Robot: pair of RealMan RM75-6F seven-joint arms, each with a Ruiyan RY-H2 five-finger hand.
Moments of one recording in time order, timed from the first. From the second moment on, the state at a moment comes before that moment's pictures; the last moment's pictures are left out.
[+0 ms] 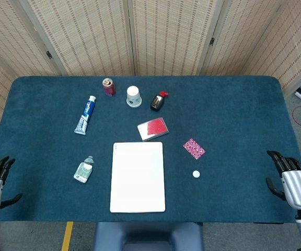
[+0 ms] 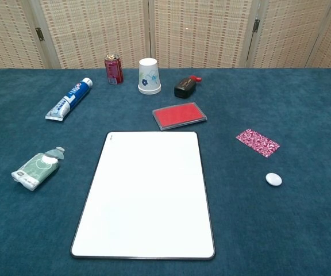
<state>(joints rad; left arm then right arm) -0.07 -1.10 -0.04 -1.67 1.46 1.50 0.21 0.07 -1.11 0.05 -1.59 -1.56 1.50 -0.04</state>
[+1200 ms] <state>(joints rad) -0.05 -1.08 -0.02 -1.68 1.48 1.51 0.18 0.37 -1.29 0.07 -1.52 -1.52 1.09 -0.14</state>
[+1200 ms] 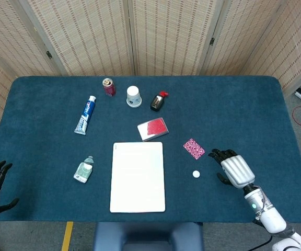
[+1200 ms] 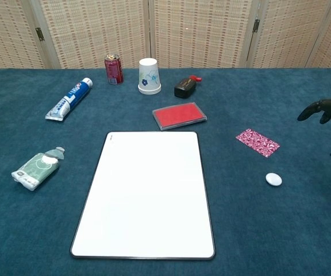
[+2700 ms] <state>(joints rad) -0.02 -1.07 0.00 -1.71 1.45 1.49 0.19 0.80 -1.52 0.06 -1.08 -1.42 0.60 -0.20</state>
